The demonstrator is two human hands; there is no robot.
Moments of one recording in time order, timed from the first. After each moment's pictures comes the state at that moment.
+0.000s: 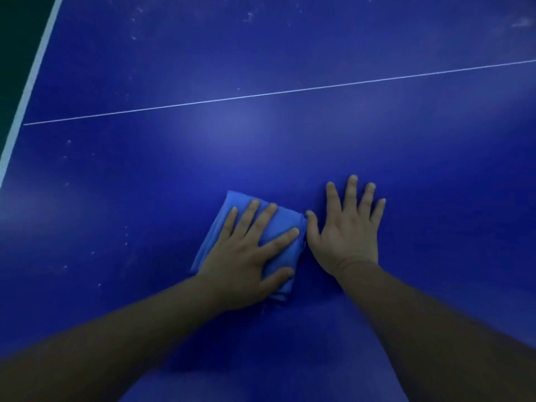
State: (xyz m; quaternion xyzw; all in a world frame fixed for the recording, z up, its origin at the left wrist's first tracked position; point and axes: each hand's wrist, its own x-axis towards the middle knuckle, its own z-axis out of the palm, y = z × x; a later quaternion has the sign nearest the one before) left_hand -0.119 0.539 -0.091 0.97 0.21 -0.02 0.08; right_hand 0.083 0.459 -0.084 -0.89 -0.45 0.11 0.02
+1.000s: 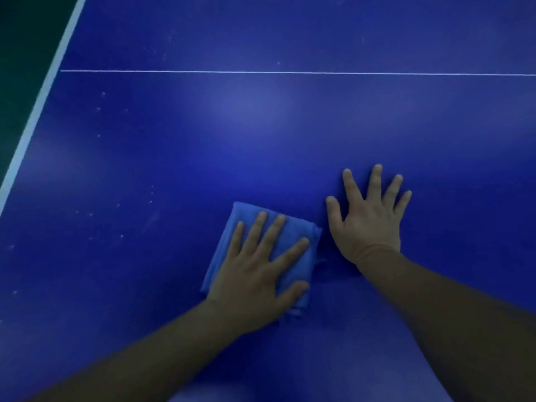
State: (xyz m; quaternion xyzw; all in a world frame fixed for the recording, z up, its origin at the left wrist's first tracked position) left_hand -0.147 0.473 -0.093 0.94 0.32 0.02 0.10; right_hand 0.088 0.460 -0.086 -0.87 -0.48 0.11 0.00
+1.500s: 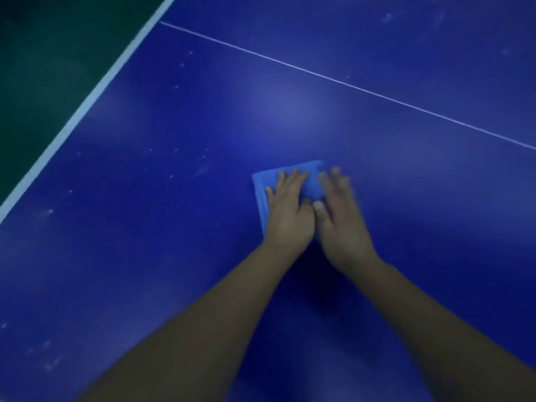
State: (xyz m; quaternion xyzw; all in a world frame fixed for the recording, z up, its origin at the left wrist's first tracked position) left_hand -0.087 0.495 -0.057 0.60 0.61 0.29 0.43; right_hand 0.035 0.467 -0.056 -0.69 -0.66 0.23 0.19
